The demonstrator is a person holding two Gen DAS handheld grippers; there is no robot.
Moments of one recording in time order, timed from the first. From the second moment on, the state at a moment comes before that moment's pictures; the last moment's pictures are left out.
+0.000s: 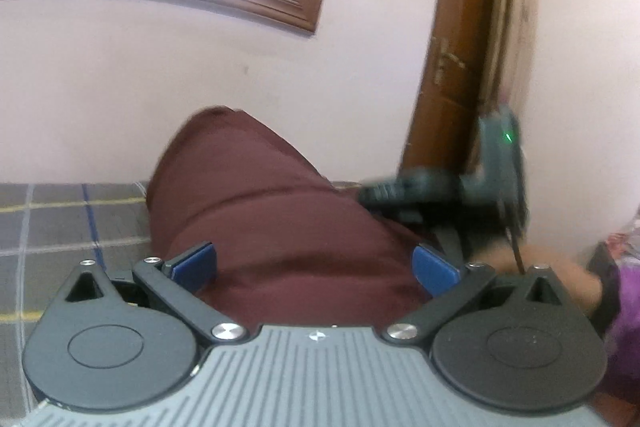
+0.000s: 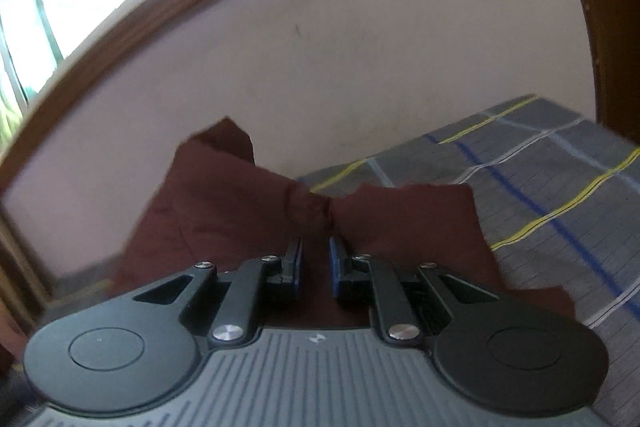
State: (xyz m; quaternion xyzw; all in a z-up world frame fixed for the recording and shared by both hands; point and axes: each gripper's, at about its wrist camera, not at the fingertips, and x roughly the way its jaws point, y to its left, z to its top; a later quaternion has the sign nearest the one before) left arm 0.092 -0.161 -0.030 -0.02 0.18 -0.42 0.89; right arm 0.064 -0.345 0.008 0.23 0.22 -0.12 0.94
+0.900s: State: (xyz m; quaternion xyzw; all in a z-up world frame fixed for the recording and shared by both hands) left arm 0.157 -0.219 -0.063 -0.01 0.26 -0.35 0.90; right arm 0.056 -0.383 -0.041 0.24 0.24 -0.10 0.94
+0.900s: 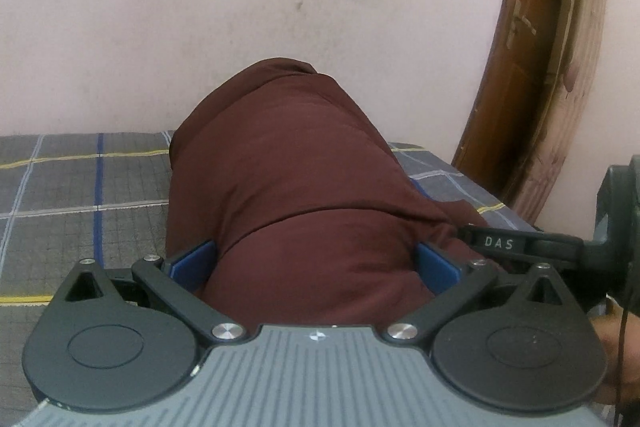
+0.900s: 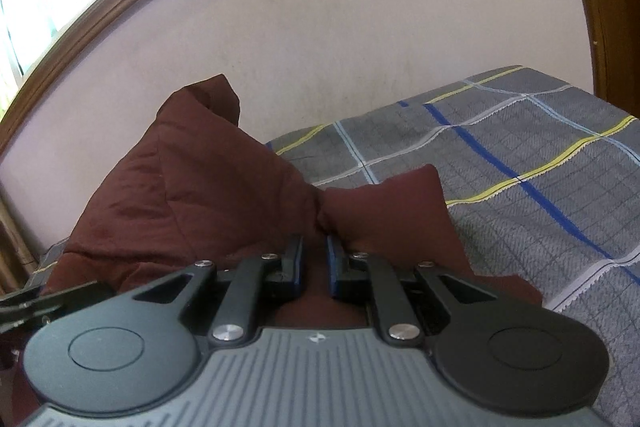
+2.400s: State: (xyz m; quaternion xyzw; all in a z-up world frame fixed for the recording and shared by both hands) left arm 0.139 -0.217 -0.064 0.00 0.22 -0.33 0.92; right arm 0.029 -0.357 -0.030 0.18 0.18 -0.16 0.95
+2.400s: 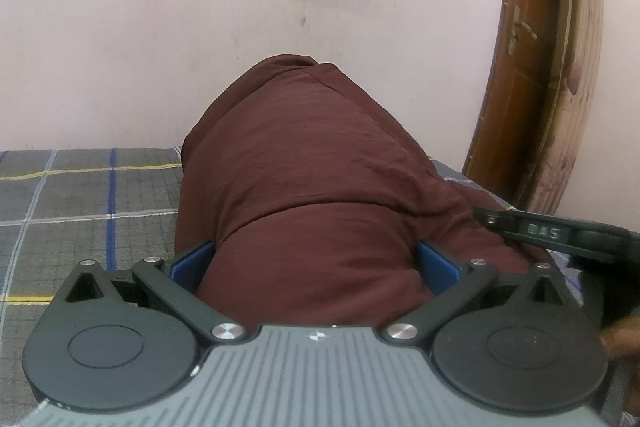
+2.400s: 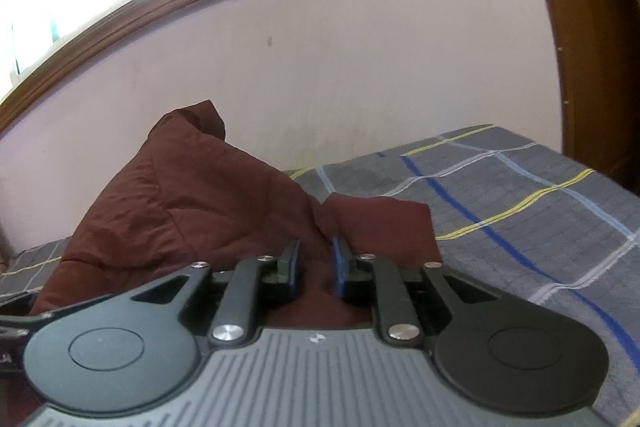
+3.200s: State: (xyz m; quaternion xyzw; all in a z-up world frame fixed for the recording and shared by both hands) left arm 0.145 -0.211 -0.062 -0.02 0.23 -0.34 0.91; right arm -0.086 -0.402 -0.057 0.37 0.25 0.00 0.90
